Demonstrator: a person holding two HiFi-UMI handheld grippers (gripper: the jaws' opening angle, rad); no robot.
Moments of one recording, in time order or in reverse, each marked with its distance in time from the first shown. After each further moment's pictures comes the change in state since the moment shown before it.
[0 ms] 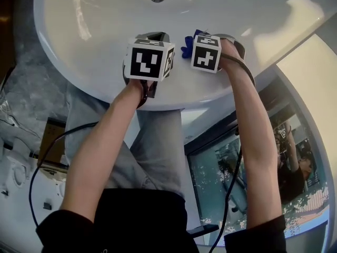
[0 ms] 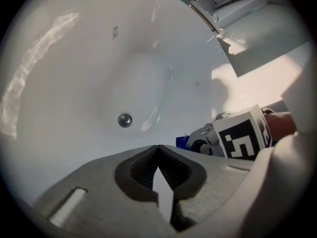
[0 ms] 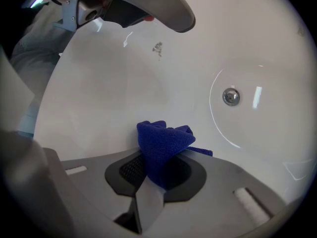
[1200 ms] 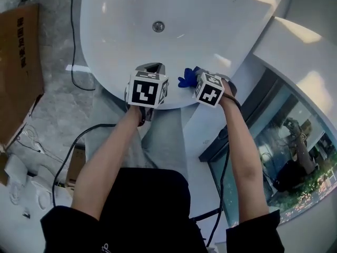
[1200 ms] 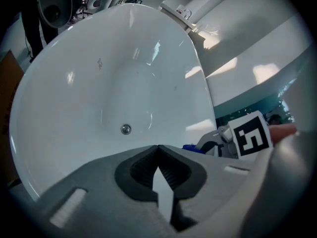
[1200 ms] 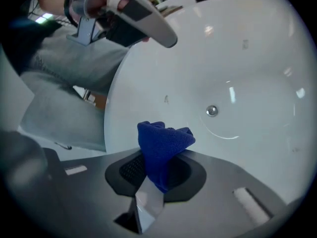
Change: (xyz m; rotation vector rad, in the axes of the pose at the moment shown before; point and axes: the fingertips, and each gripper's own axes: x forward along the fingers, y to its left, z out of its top) left arm -0.130 -0.045 0.007 0.221 0.043 -0.012; right arm -0.096 0.105 0.036 0.340 -0.330 -0.100
